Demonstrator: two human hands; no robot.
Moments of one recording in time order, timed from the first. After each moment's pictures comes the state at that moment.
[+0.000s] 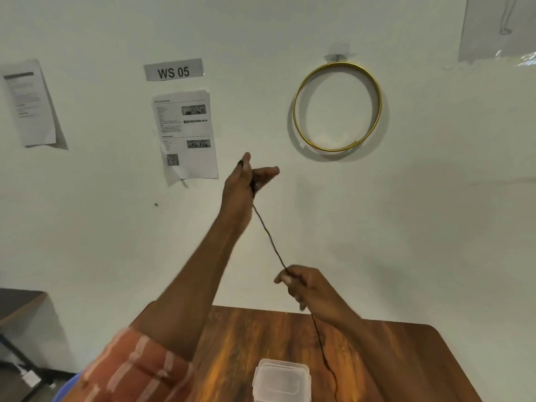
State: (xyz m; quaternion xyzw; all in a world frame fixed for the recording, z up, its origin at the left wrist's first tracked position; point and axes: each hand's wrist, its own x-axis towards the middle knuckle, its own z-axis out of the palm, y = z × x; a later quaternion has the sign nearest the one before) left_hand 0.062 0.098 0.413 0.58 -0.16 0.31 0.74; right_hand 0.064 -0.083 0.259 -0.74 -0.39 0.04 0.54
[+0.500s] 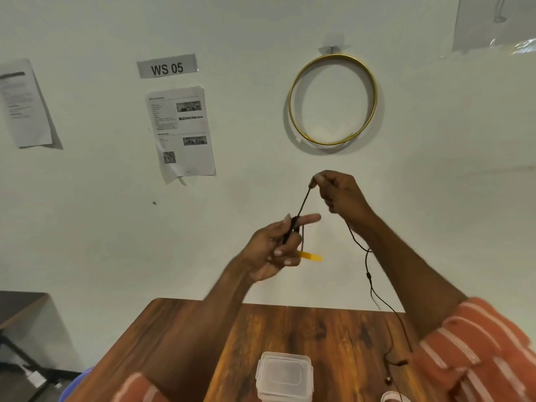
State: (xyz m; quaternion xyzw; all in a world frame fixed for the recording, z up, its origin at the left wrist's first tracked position) left_hand 0.031 0.063 0.338 0.56 -0.25 -0.13 0.78; right_hand 0.131 -0.109 0.390 -0.68 -0.33 -0.09 0.65
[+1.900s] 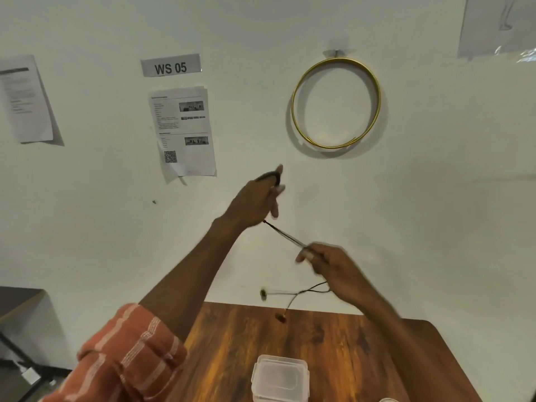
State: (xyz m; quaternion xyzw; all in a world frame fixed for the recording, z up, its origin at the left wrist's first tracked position) left_hand 0.079 0.098 0.402 0.88 -0.14 0.27 0.36; right_hand 0.077 -0.115 0.294 -0.73 -0.40 -0.06 0.54
